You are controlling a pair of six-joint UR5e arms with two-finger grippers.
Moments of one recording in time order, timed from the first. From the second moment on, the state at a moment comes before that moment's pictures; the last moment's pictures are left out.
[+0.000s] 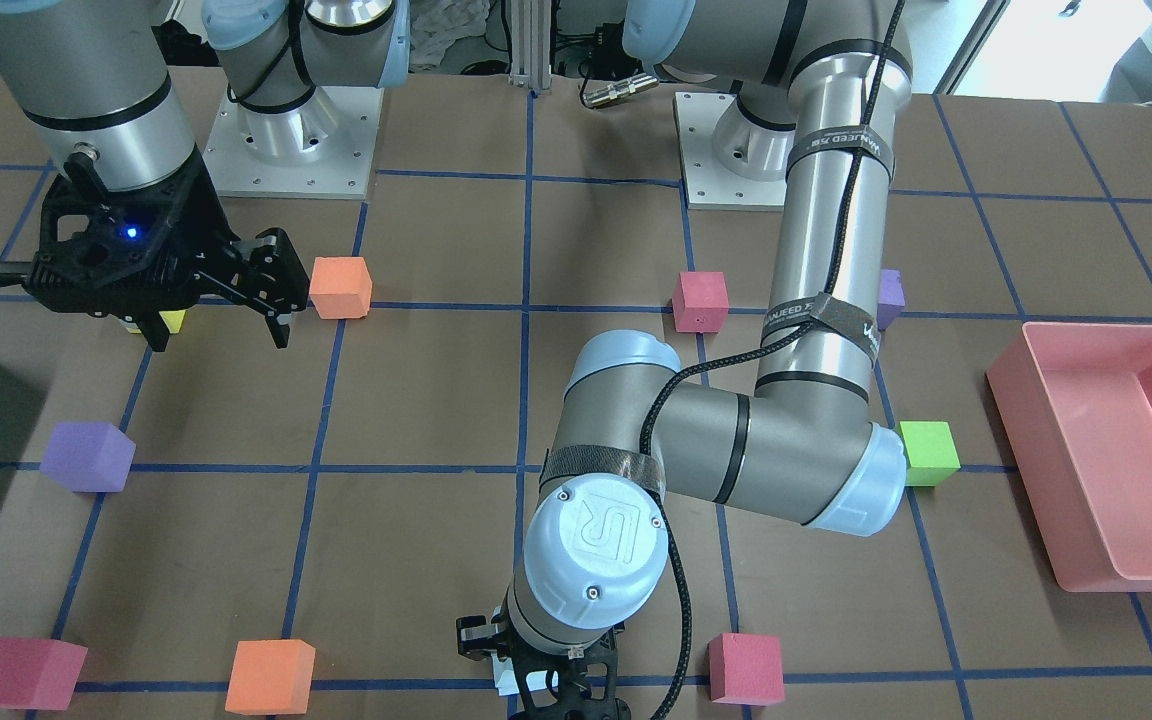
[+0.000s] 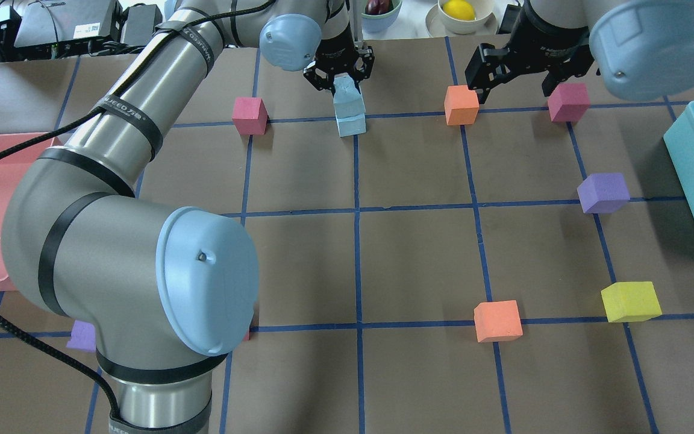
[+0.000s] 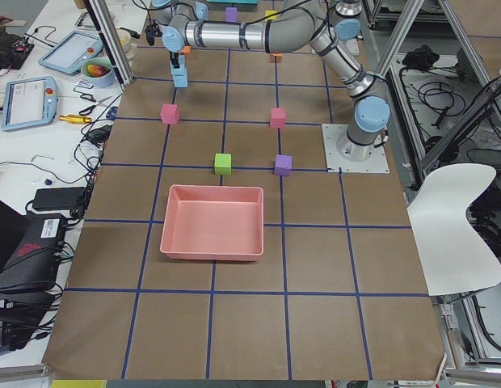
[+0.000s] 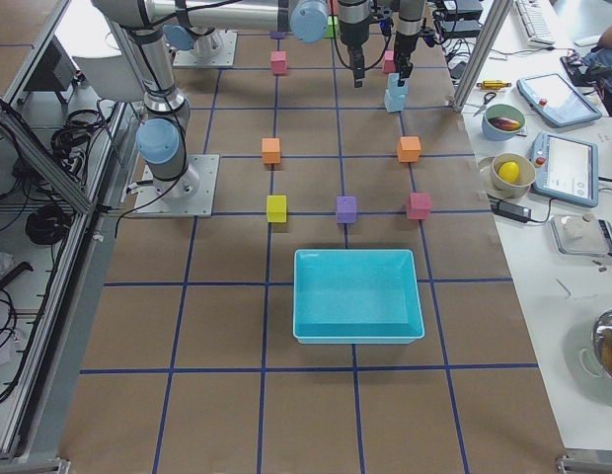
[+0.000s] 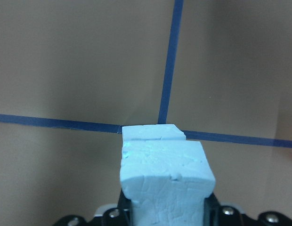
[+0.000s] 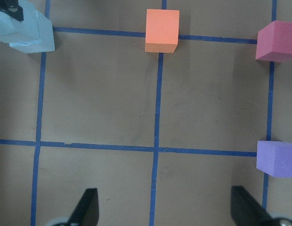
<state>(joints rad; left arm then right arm) -1.82 -2.46 -0.84 -1.34 1.46 -0.39 1.59 -1.48 1.54 -1.79 -1.59 -0.05</state>
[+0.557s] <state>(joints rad) -1.82 -2.48 -0.85 -1.30 1.45 -0.40 1.59 -1.48 1.54 -1.79 -1.58 -0.05</state>
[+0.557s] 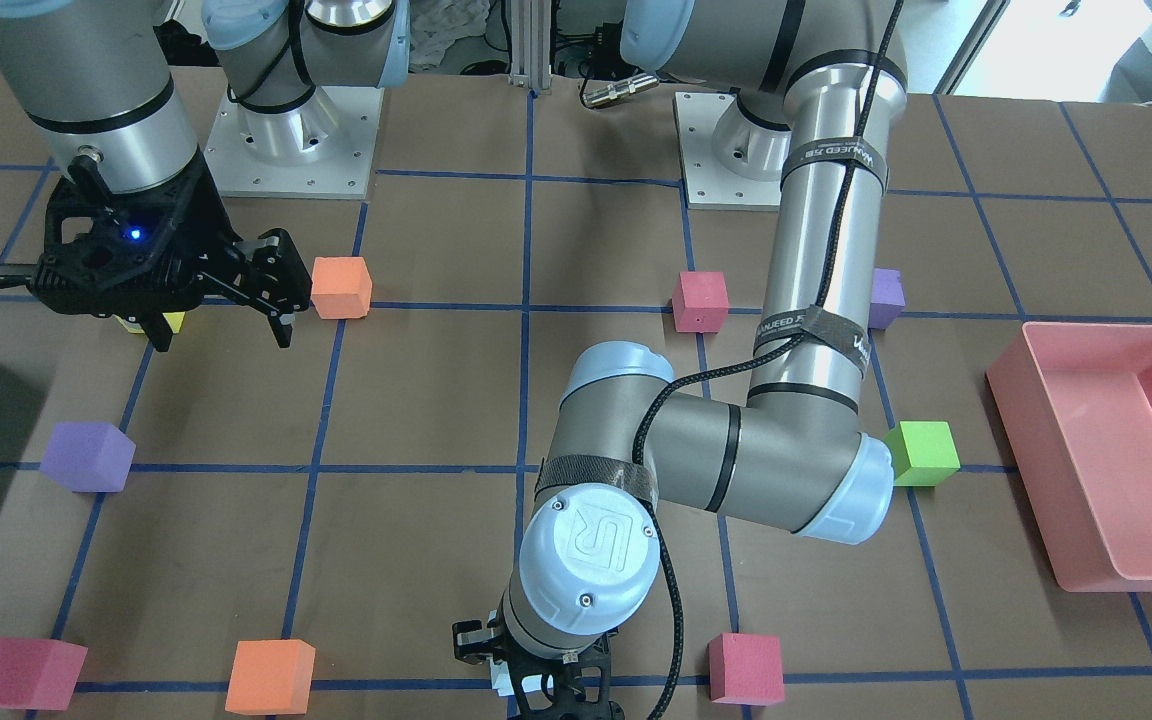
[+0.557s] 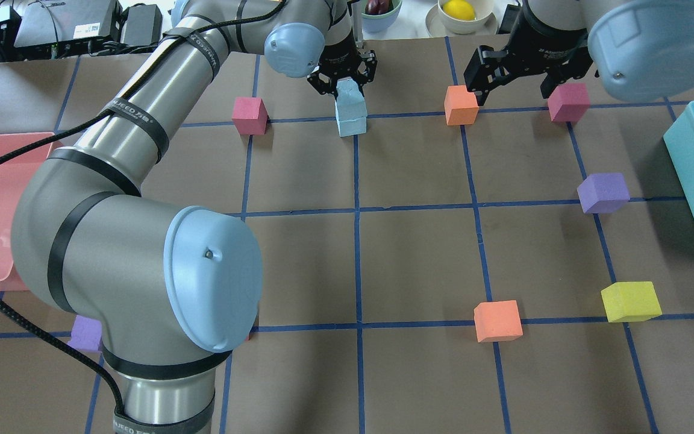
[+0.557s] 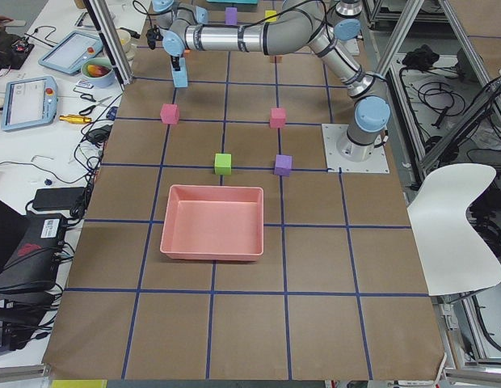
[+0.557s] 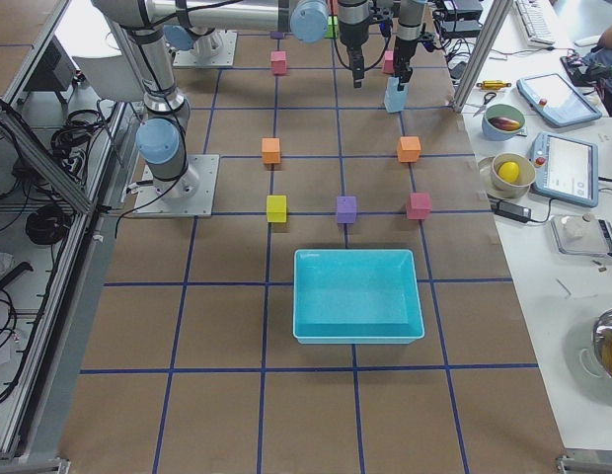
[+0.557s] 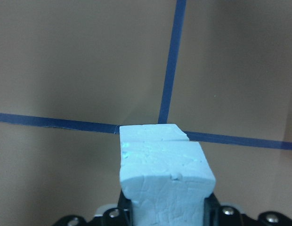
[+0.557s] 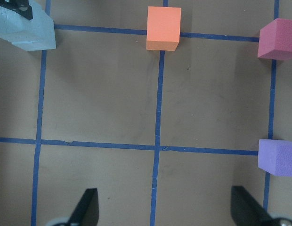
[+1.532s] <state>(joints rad) -1.72 -2.24 -0.86 -1.63 1.57 -0.12 1.59 -1.48 1.55 -1.79 -1.58 -0.05</state>
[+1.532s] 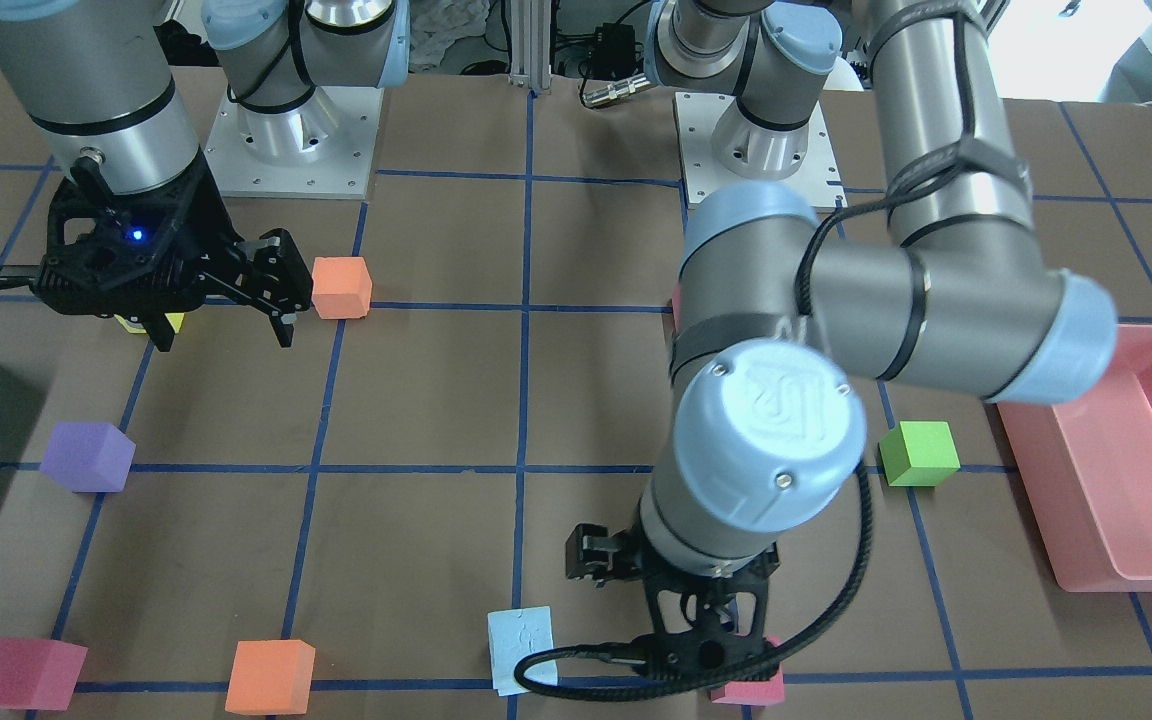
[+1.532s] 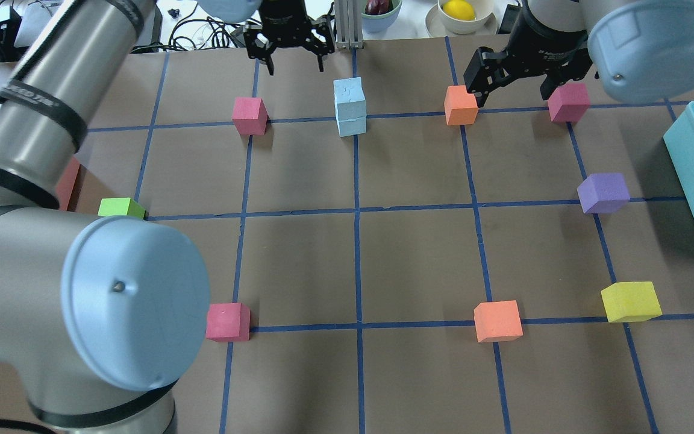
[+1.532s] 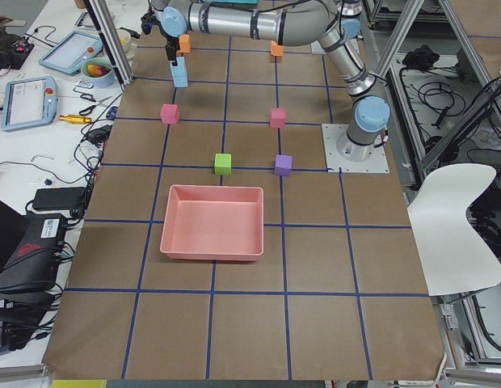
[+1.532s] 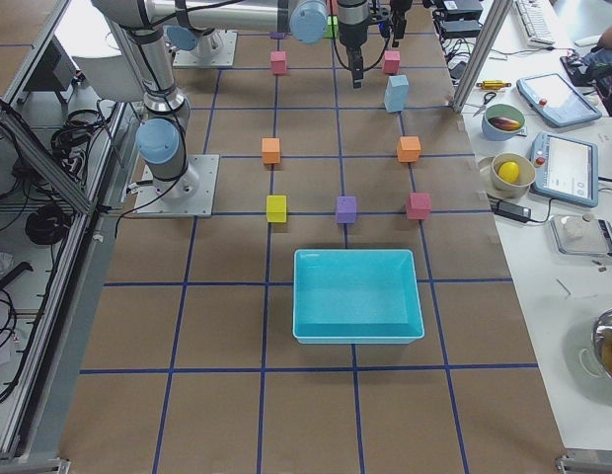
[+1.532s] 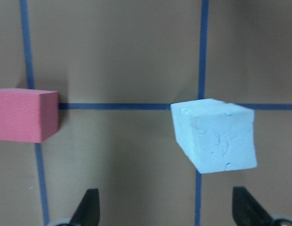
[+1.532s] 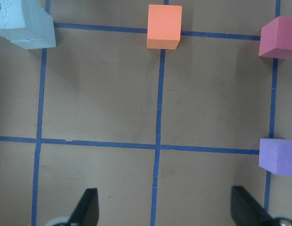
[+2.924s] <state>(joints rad) -1.55 -1.57 -1.57 -1.51 1.58 -0.04 1.59 -1.48 1.55 -1.79 -1.58 -0.05</state>
